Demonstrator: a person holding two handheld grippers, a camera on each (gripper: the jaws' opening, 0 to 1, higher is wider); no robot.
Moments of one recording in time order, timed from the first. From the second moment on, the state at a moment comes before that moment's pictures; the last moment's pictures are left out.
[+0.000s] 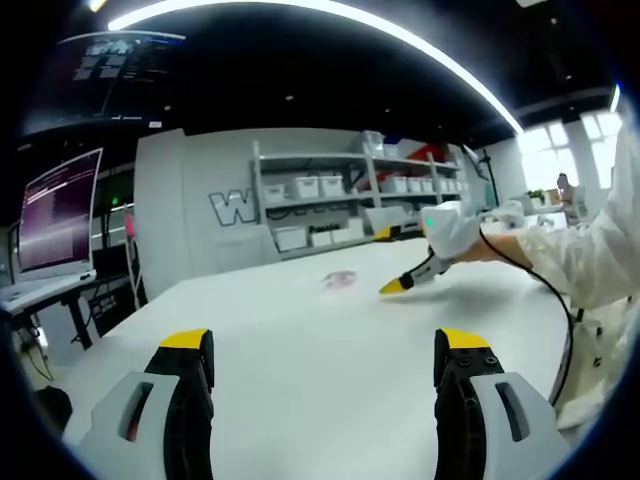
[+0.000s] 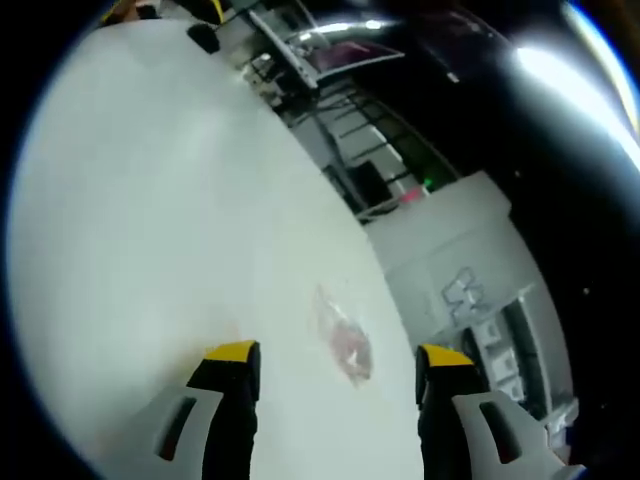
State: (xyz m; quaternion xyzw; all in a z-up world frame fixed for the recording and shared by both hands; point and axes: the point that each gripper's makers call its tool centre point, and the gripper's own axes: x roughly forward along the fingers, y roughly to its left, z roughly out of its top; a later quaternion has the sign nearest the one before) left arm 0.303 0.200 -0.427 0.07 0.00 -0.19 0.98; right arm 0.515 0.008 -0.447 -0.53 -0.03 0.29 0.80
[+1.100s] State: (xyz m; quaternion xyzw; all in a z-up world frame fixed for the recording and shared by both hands) left arm 0.302 0.204 -0.424 0.07 -0.01 -0.19 0.98; right arm 0.522 0.018 -0.447 -0.54 -0.04 0.28 0.79
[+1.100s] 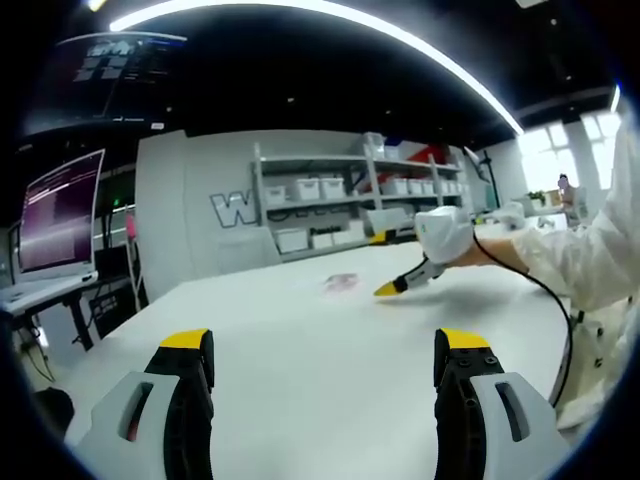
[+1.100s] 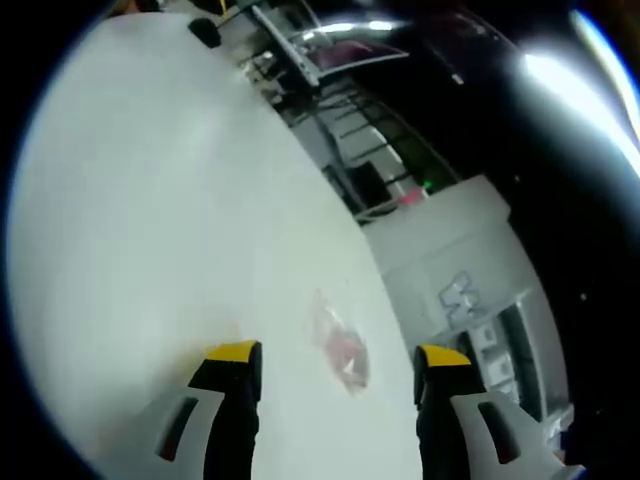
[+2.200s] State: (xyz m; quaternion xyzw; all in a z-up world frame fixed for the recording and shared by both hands) left arm 0.300 0.207 -0.427 0.07 -0.01 -0.18 0.98; right arm 0.538 0.017 -0.449 -0.56 -0.03 0.27 0.78
